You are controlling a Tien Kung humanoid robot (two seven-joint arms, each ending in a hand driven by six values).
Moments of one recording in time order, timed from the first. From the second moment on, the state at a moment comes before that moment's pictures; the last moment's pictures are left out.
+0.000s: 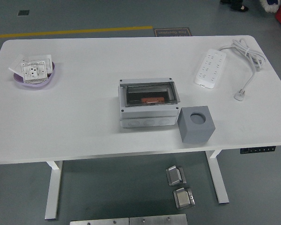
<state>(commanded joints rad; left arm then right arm) -0.04 0.28 -0.09 -0.28 0.28 0.18 0.31 0.00 -0.45 1.58 1.49 -0.85 -0.39 0.37</state>
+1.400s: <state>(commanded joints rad) -0.04 0.27 -0.07 -0.27 0.26 0.17 0.31 0.01 -0.45 1.62 1.51 -0.90 -0.39 0.36</state>
